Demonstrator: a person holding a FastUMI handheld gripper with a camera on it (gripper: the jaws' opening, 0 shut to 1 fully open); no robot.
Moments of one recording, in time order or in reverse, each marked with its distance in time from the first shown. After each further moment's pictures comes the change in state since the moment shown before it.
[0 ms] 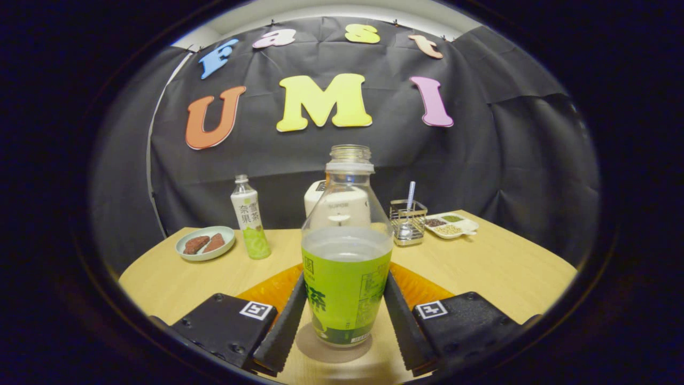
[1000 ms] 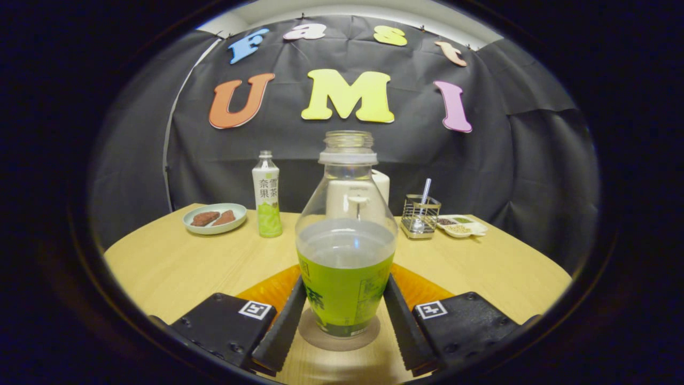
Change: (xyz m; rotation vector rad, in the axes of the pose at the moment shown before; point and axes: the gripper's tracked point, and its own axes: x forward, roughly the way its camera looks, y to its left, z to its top) arm -0.003 0.013 -0.039 -0.077 0.008 0.061
